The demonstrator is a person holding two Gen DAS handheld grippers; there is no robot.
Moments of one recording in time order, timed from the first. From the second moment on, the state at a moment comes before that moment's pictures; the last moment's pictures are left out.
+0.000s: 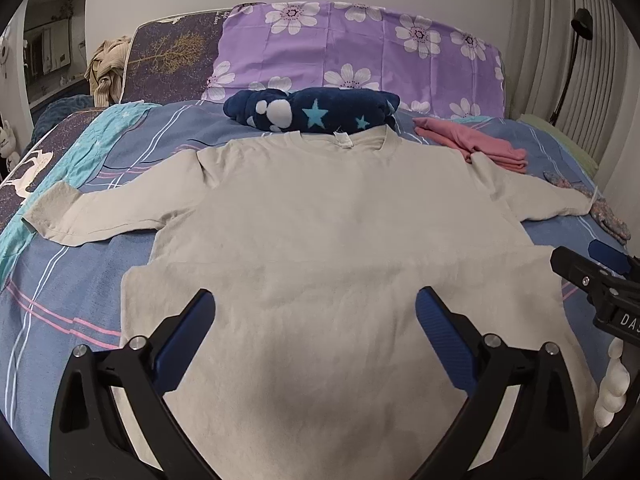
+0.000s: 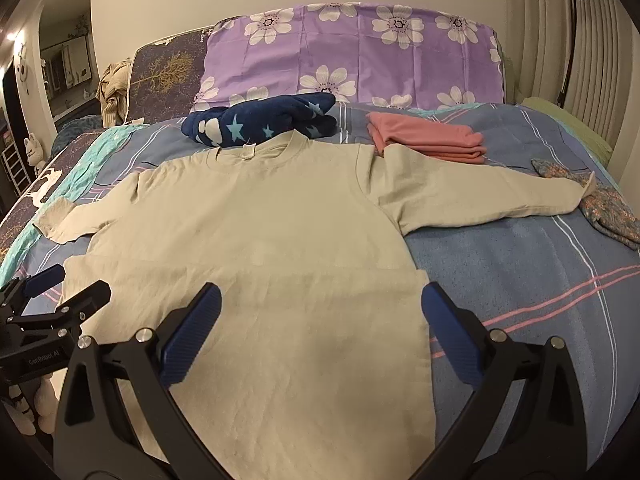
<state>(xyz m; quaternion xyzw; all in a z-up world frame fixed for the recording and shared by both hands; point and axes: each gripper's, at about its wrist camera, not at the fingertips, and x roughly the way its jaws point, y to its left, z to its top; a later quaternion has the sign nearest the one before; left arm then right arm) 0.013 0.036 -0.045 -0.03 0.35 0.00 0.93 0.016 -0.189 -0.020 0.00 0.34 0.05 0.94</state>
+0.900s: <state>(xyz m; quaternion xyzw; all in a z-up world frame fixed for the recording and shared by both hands) 0.101 0.519 -0.097 -0.39 0.32 0.35 0.79 0.058 -0.209 -0.045 0.02 0.40 0.04 0.92</state>
